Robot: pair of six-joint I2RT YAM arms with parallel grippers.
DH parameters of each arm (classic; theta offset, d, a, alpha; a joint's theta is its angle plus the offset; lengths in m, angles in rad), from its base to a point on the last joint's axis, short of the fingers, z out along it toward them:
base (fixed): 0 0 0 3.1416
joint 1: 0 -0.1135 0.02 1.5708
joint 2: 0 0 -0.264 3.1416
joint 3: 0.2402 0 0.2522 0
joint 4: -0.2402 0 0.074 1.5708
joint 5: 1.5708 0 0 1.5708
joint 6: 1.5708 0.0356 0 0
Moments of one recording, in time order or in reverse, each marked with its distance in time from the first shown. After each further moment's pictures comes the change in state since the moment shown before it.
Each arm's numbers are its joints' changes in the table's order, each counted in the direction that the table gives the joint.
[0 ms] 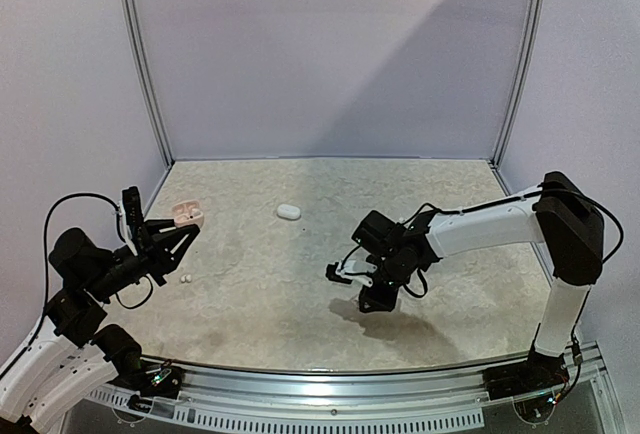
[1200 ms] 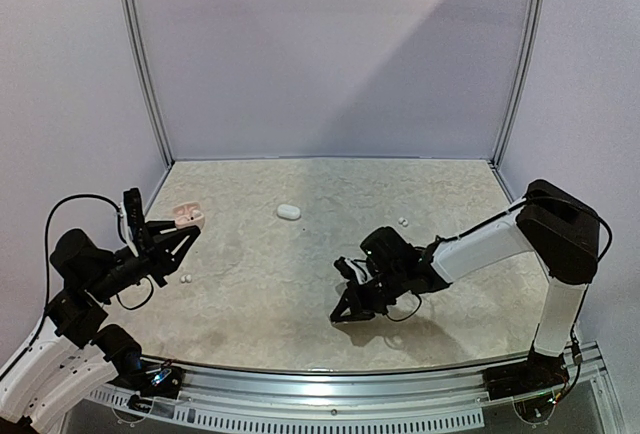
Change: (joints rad) left arm -0.002 -0.002 -0.009 0.000 0.000 0.000; right arm -0.002 0.027 -0.227 0.608 -0.381 1.053
